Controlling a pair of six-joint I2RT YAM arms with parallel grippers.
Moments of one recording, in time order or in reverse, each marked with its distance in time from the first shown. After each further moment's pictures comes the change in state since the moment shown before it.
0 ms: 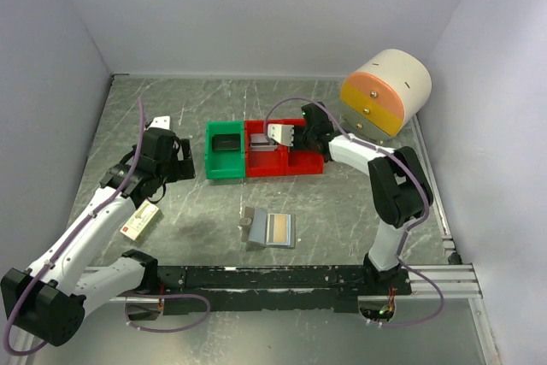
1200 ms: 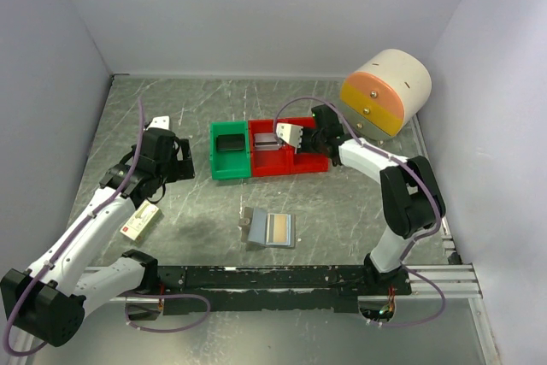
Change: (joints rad) left arm 0.000 -0.003 0.000 -0.003 -0.010 -0.002; right arm -0.039 -0.092 -0.075 -0.007 -0.024 0.061
